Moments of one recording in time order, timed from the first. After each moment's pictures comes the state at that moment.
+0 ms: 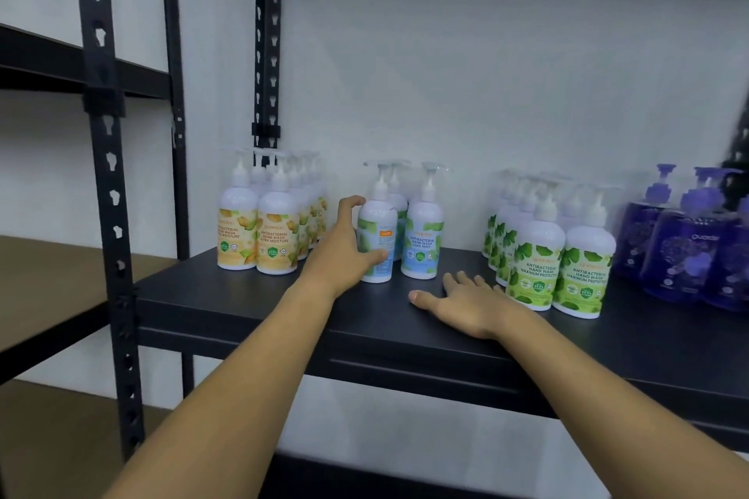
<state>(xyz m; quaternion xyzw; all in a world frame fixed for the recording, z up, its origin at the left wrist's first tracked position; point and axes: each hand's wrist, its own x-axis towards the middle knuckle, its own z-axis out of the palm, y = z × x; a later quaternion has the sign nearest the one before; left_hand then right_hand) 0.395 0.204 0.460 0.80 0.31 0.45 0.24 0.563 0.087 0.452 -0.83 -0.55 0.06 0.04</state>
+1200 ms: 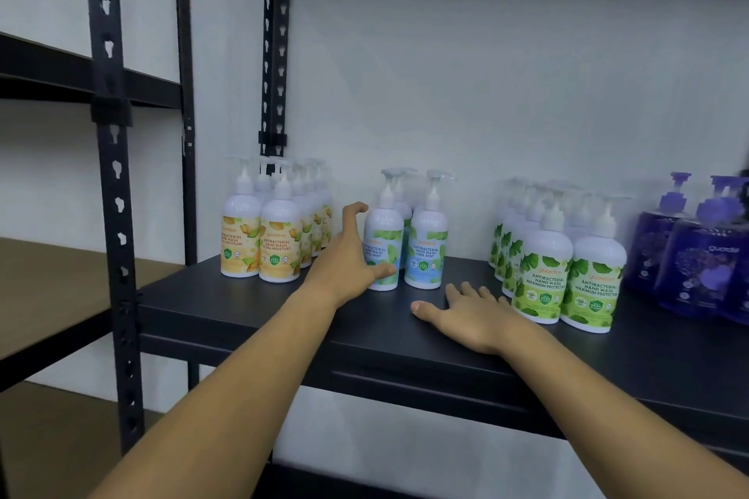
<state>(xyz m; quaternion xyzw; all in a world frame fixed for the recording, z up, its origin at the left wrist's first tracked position) 0.400 0.203 0.461 0.81 0.34 0.43 0.19 0.564 0.087 0.451 -0.83 -0.55 0.06 0.04</state>
